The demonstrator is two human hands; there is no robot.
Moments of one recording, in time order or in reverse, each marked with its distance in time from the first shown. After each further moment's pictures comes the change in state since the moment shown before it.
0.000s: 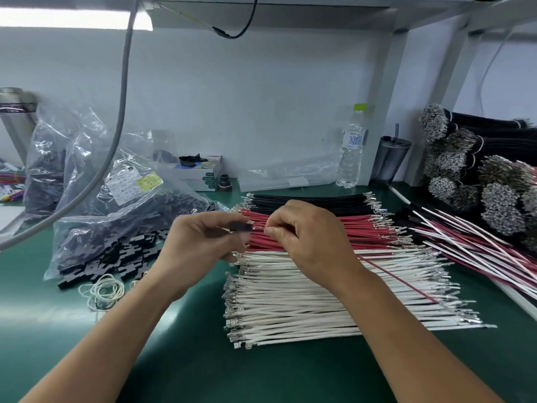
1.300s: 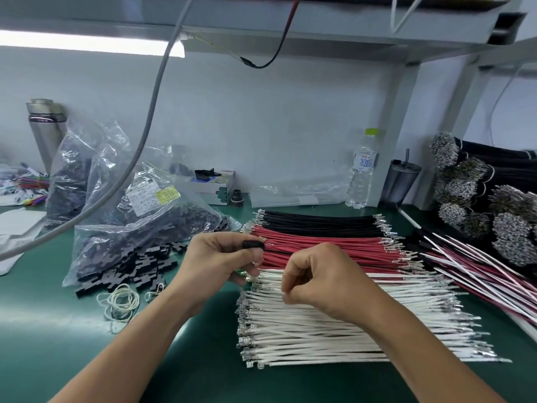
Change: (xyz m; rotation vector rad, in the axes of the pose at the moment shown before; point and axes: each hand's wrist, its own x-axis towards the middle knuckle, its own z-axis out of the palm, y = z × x) left_hand 0.000 -0.006 -0.002 -0.121 -0.019 -0.065; right_hand -0.013 -0.013 -0.018 0.200 -0.417 0.274
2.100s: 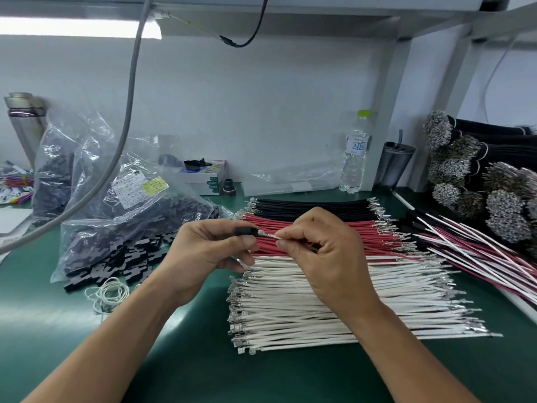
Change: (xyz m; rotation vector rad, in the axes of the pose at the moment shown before) left_hand -0.002 0.007 0.000 -0.104 -0.083 -0.019; right_hand -0.001 0.015 0.017 0.144 0.594 -0.398
